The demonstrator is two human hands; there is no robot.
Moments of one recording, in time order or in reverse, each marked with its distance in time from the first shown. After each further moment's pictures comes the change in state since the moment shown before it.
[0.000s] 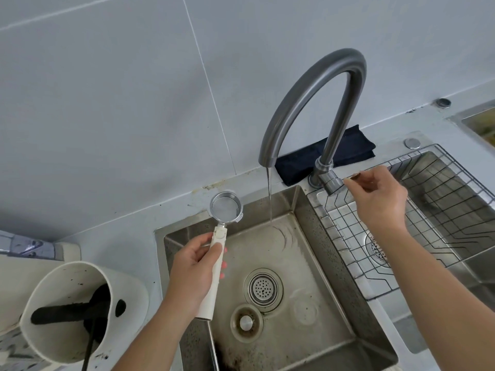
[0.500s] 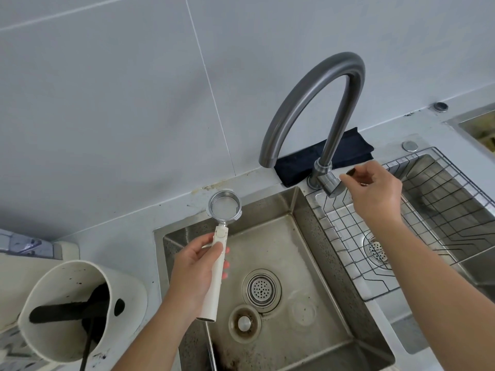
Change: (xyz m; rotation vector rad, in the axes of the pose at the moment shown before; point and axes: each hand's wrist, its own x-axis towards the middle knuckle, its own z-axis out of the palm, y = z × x) left_hand -0.004 0.006 0.005 -0.144 -0.023 -0.080; right_hand 0.012 -0.009 0.004 -0.046 -0.033 -0.043
